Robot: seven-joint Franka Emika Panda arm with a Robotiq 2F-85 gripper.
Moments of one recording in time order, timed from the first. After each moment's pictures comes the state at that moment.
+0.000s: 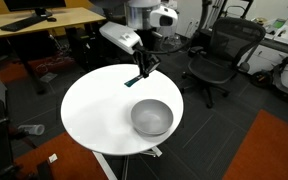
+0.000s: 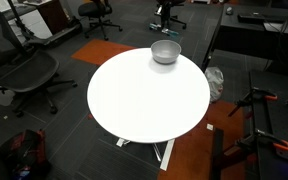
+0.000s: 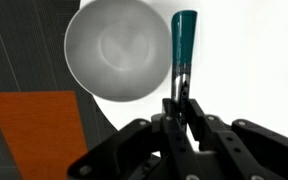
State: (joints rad) arm -0.18 0.40 -0.09 -1.81 0.04 2.34 -0.25
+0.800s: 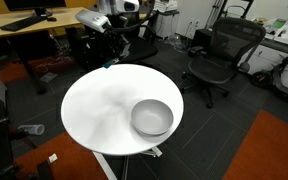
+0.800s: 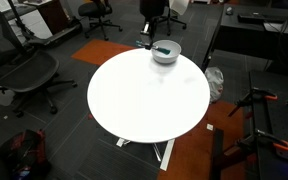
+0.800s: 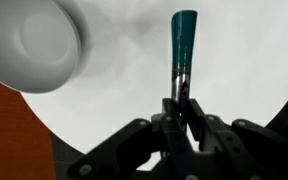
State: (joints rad) arm -0.01 0.34 -0.02 -1.89 -0.02 2.34 -0.11
